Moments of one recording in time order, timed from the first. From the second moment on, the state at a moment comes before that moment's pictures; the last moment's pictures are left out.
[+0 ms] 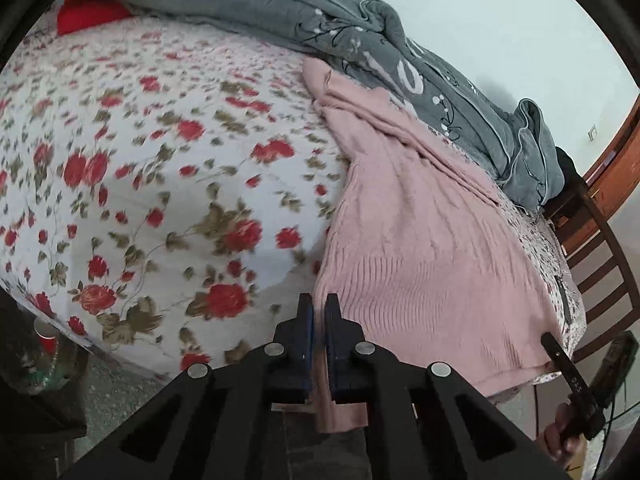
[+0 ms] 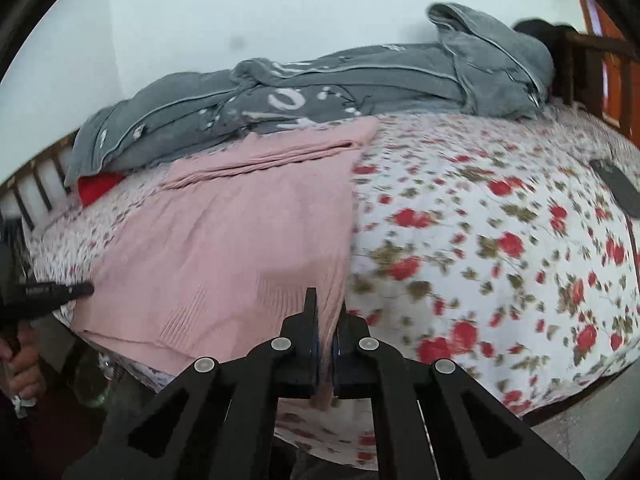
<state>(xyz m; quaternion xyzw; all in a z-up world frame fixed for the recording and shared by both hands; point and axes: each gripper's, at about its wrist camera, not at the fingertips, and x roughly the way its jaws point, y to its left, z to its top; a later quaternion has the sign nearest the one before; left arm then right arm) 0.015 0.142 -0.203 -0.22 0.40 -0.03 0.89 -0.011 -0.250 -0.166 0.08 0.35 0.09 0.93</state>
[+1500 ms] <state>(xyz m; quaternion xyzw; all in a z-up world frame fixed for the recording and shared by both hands) 0.003 0.071 -0.211 -0.05 0.40 -0.01 0.92 -0.013 -0.224 -0.199 0.05 0.38 0.06 0.92</state>
